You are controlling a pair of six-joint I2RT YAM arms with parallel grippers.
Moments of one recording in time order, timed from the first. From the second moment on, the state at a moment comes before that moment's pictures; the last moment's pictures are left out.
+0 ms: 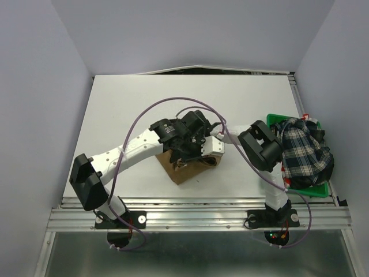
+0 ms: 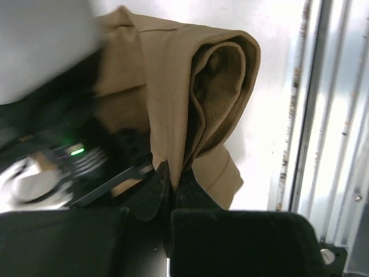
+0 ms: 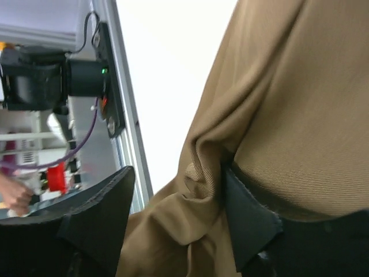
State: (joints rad) left arm -0.95 1.53 1.42 -0.93 0.27 0.60; right arm 0.69 2.12 1.29 0.00 -1.04 0.37
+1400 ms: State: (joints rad) left arm -0.79 1.72 1.60 -1.06 0.42 0.80; right arm 0.51 2.39 1.73 -0.35 -1.08 0.05
